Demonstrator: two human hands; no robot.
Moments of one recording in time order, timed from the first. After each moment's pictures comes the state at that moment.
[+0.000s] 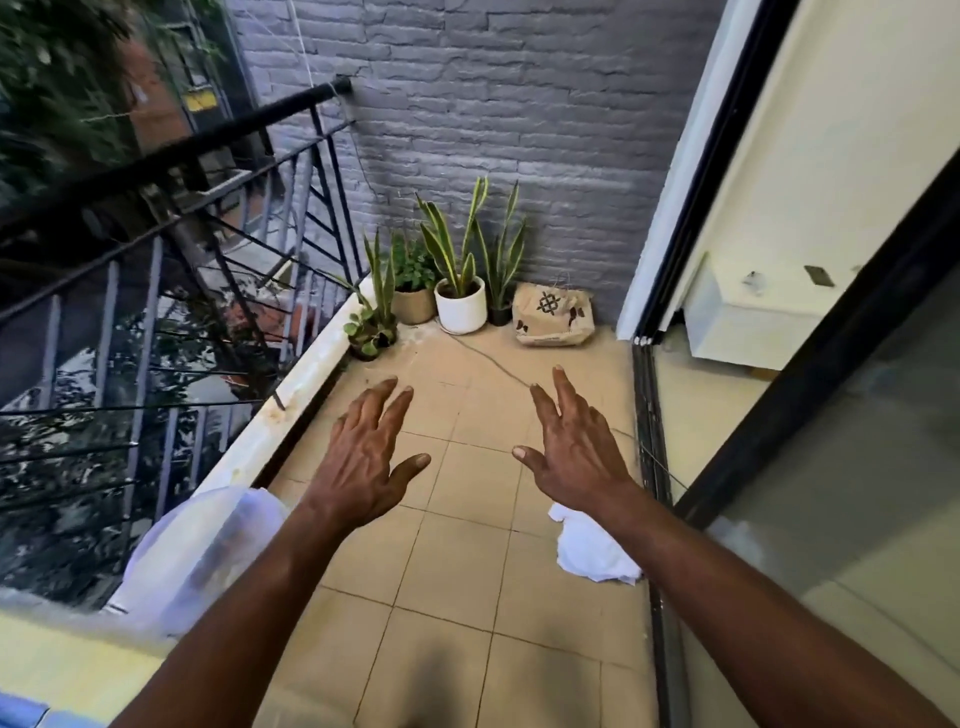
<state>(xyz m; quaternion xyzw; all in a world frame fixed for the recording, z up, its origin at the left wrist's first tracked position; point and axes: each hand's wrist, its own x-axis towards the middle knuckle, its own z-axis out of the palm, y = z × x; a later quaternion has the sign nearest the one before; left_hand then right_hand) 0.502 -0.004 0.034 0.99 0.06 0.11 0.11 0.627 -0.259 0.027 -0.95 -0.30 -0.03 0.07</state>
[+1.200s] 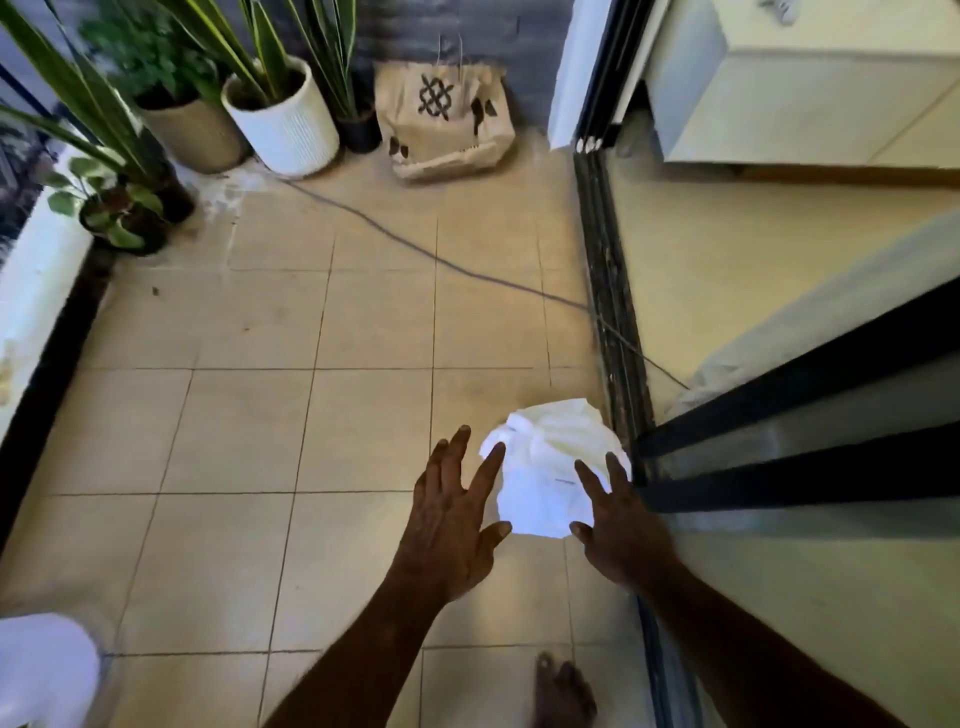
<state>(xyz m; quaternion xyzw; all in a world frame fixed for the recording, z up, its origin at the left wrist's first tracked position) 0.840 -0.172 -0.411 0.96 -0.06 -0.10 0.24 0.875 -0.412 -0.443 -0.96 -0.06 0.27 0.03</state>
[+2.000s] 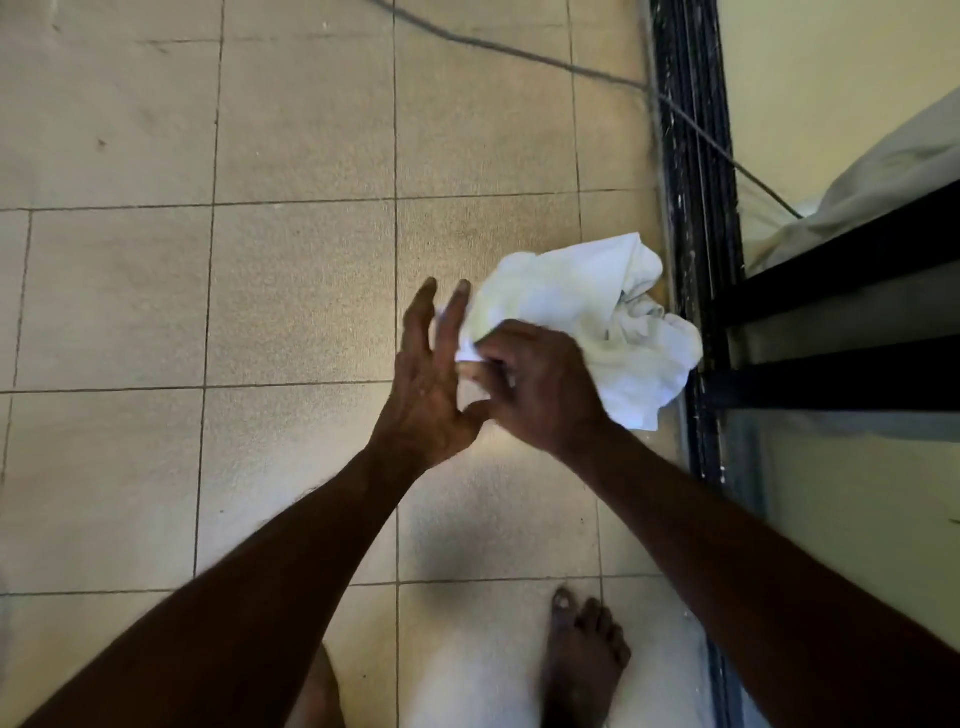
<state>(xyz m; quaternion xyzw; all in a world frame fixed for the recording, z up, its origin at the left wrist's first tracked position) 0.883 -0.181 -0.667 0.92 -0.03 -0.06 0.39 0.920 -0.334 -0.648 -0.90 -0.25 -0.02 0.36</state>
